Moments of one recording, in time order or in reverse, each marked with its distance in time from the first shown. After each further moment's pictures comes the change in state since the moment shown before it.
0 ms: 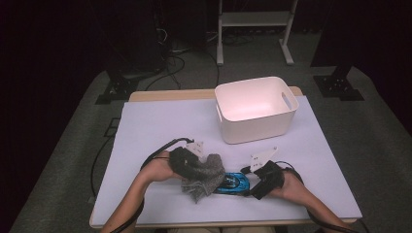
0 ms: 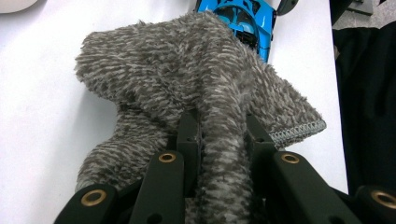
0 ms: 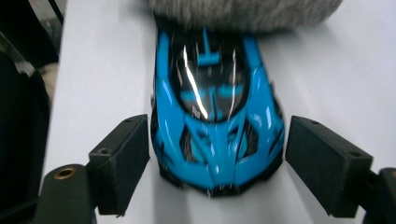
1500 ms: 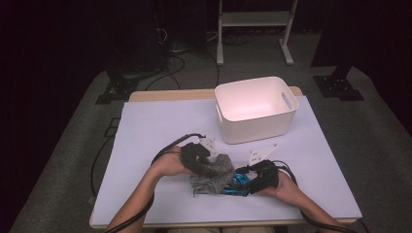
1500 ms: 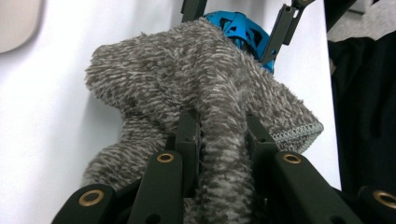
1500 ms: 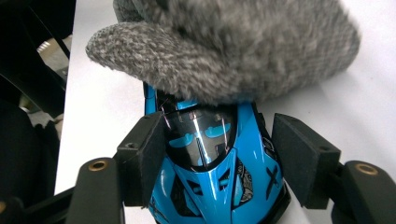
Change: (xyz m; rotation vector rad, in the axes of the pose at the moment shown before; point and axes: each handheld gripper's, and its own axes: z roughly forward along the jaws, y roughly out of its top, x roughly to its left) left arm 0.005 0.031 0.011 0.010 -0.038 0.001; right arm -0.004 0.000 0.009 -0.099 0.019 0.142
